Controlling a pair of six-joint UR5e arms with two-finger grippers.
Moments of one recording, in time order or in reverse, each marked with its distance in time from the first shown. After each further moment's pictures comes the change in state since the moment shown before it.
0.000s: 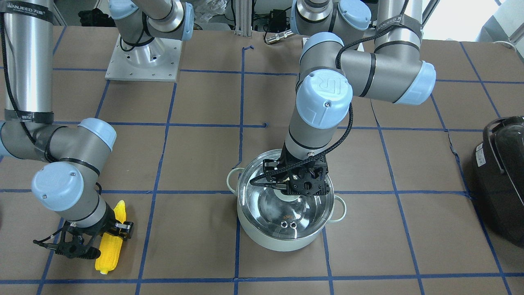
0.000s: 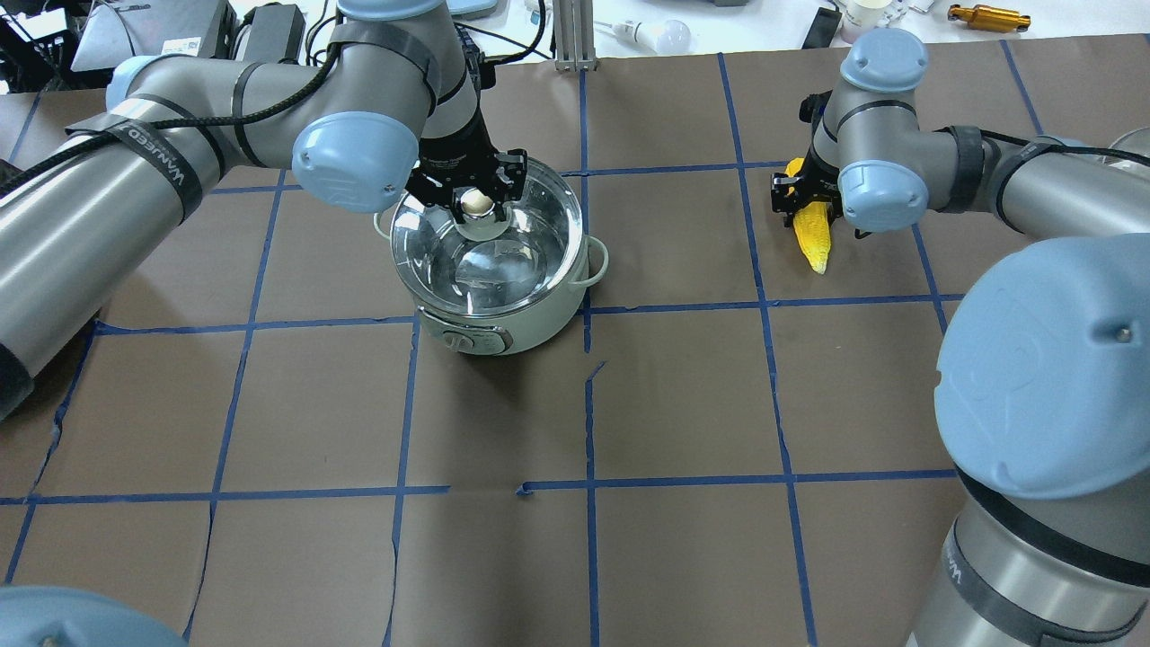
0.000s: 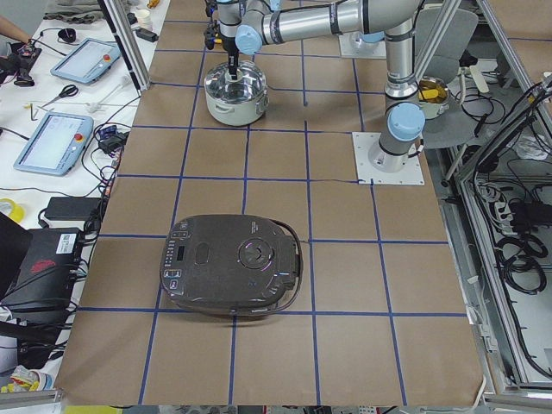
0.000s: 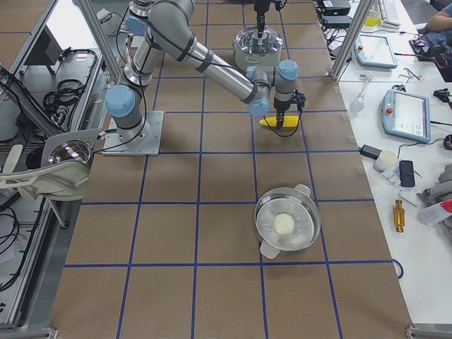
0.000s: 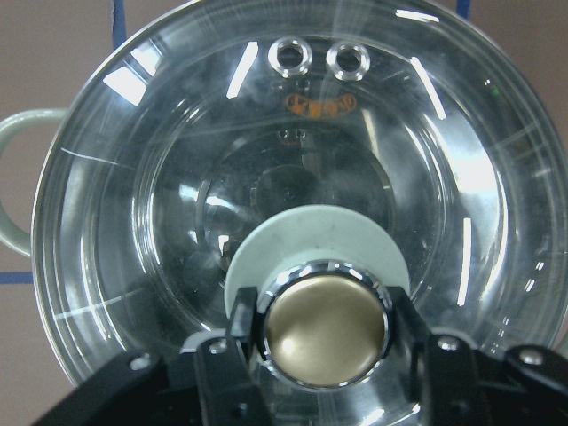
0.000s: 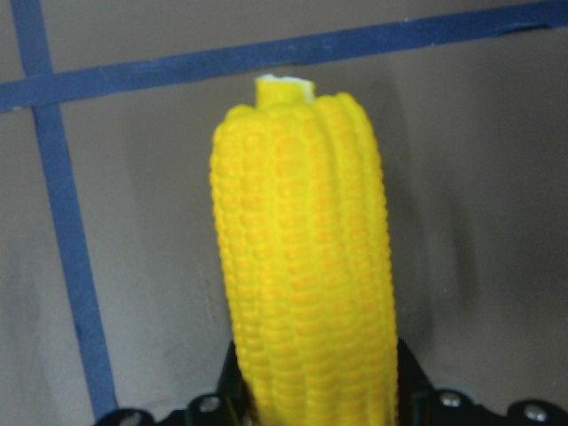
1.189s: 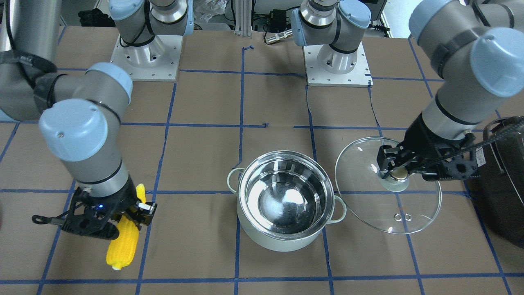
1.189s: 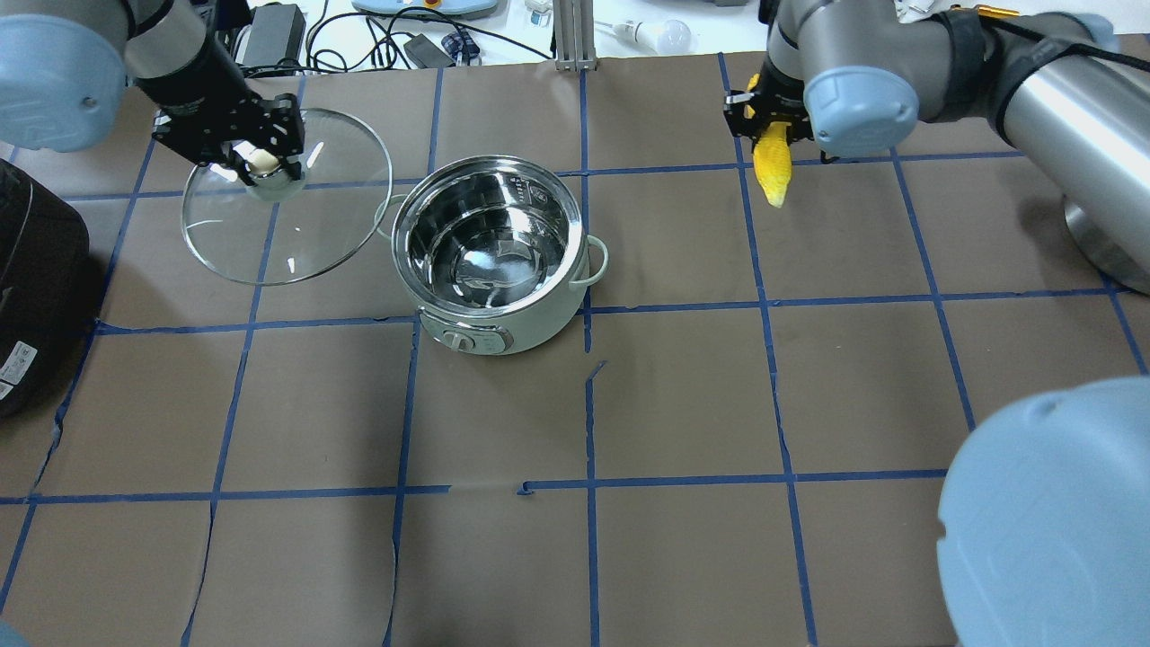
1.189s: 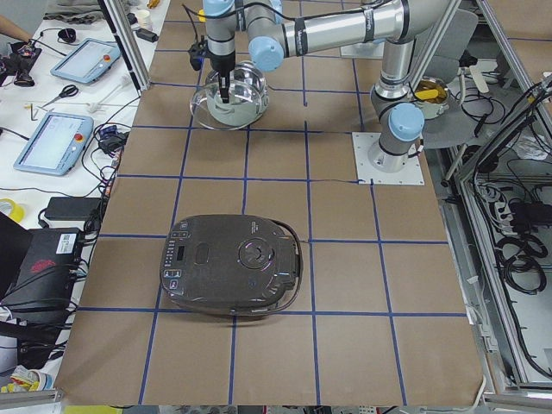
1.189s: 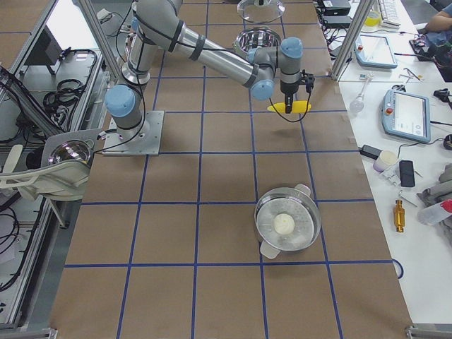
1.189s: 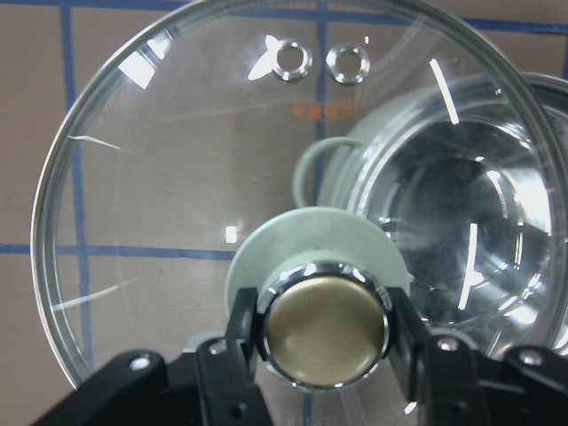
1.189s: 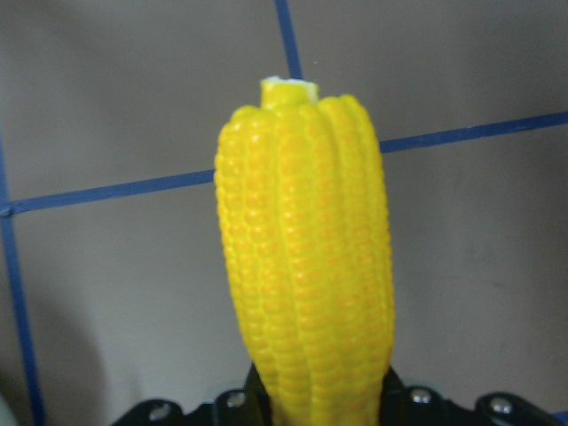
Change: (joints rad) left arm 0.413 0.144 -0.026 -0.133 -0.001 0.355; right arm 0.212 -0.175 -0.192 0.274 -0.037 0.219
